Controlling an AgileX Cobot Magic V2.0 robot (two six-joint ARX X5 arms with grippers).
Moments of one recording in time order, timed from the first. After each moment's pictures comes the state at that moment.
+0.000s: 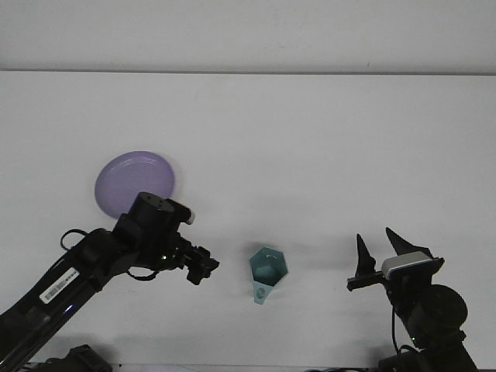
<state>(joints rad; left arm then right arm) -0.61 1.21 1.13 -0.77 0.40 -0.18 0.25 0.34 0.49 -0.33 0.00 0.04</state>
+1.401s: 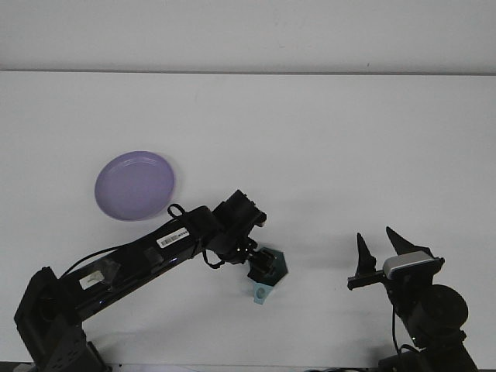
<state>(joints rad) -0.83 1.73 1.37 -0.70 0.29 -0.25 0.25 0.34 0.49 -0.32 0.00 0.06</state>
